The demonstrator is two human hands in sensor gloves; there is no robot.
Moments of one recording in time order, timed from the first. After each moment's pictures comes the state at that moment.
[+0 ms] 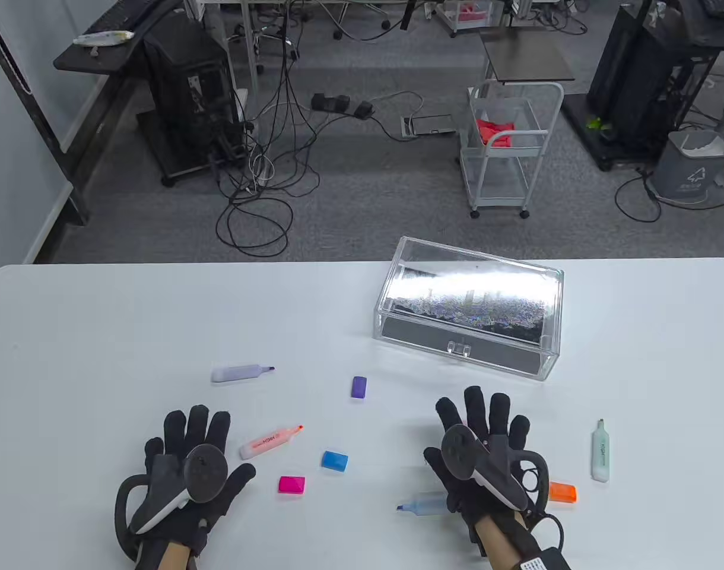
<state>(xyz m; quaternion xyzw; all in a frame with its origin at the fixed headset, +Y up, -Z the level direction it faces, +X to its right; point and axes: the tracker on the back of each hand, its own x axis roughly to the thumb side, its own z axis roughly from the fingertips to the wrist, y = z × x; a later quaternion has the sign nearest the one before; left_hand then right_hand) -0.268 -0.727 -0.262 -0.14 -0.02 0.03 0.99 0.144 -0.729 -0.286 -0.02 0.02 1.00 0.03</state>
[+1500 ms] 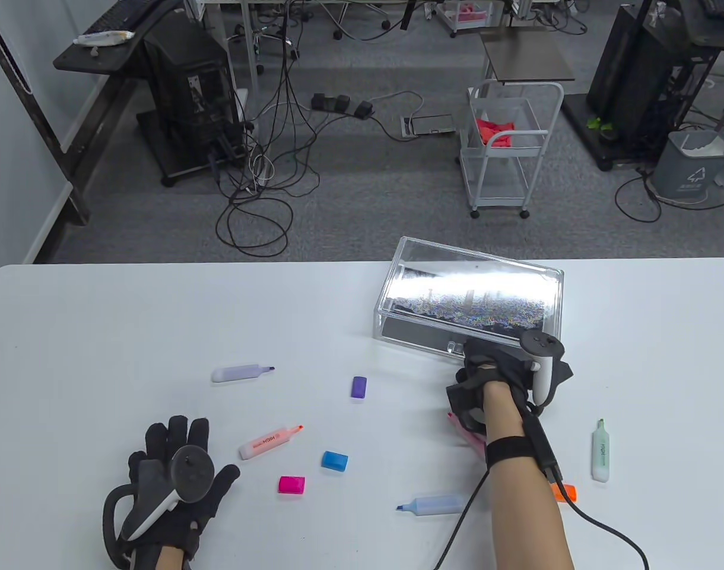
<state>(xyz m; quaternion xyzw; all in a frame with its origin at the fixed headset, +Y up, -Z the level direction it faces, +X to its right) -0.284 -0.730 -0.257 -0.15 0.04 0.04 0.99 0.231 -0.778 -0.444 -0.35 0.13 0.75 0.54</state>
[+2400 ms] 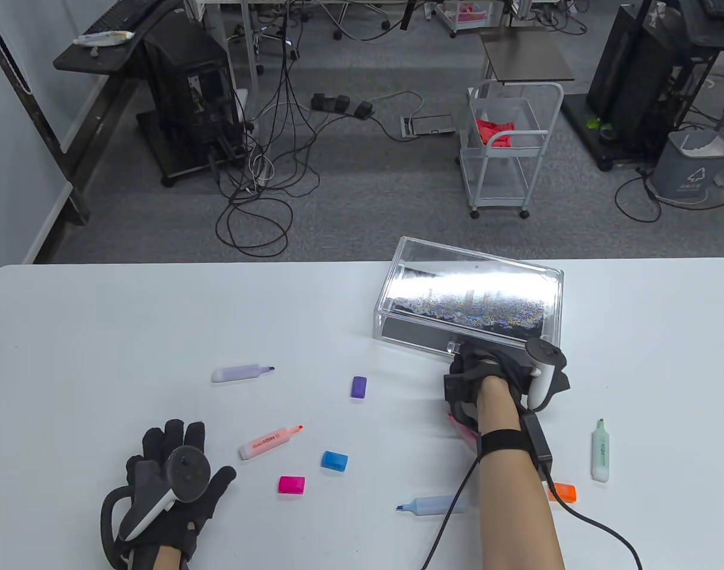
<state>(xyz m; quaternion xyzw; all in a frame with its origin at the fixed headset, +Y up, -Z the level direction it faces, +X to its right) -0.288 -0.732 -0.255 -0.16 0.05 0.05 0.99 0.233 -0.791 -0.444 -0.39 0.12 0.70 0.59</state>
